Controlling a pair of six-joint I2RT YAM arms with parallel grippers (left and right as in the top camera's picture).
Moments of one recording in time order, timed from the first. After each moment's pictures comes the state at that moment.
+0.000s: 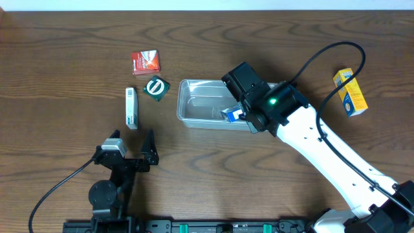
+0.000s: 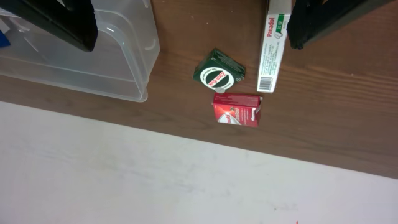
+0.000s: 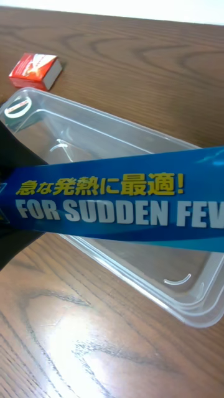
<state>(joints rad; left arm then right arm) 0.04 0.01 0.02 -0.10 0.17 -0.25 0.68 1.59 1.45 -1.10 0.31 1.85</state>
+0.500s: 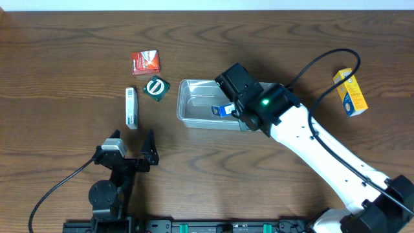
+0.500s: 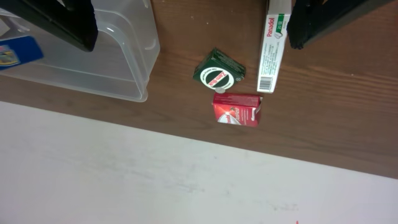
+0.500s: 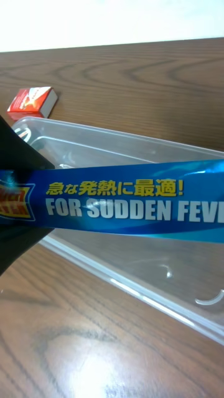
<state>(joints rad) 0.04 0.01 0.02 -0.10 0.17 -0.25 0.70 1.62 1.45 -1.03 0.31 2.02</state>
